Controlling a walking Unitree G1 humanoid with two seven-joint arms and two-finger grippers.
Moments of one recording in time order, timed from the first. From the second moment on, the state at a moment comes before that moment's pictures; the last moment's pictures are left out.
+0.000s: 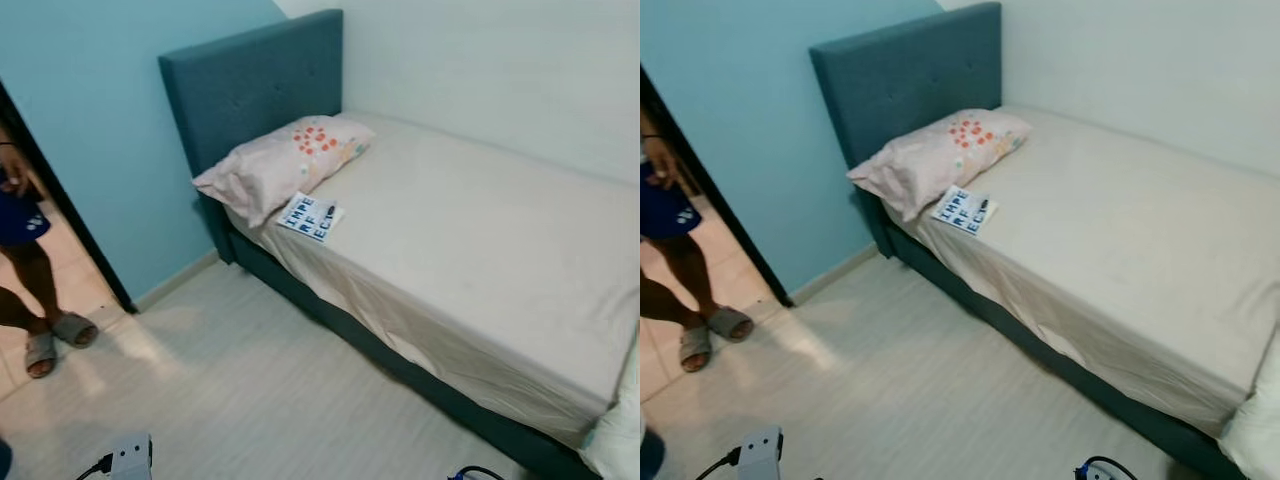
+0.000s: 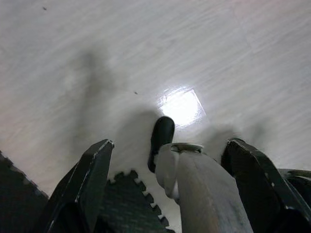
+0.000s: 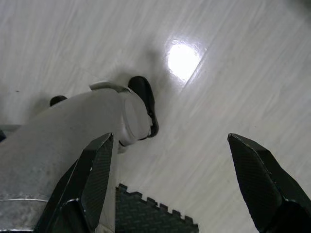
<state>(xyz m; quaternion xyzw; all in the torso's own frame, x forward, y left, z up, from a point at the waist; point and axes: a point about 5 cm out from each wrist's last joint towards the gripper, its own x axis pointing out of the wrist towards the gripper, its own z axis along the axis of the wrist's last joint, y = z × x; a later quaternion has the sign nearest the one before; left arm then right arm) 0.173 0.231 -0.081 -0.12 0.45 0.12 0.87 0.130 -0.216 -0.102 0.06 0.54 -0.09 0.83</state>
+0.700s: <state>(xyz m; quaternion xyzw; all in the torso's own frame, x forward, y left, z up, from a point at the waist) 0.172 0.238 -0.080 -0.12 0.45 0.14 0.87 0.128 -0.222 -0.101 0.05 0.54 -0.10 0.83</state>
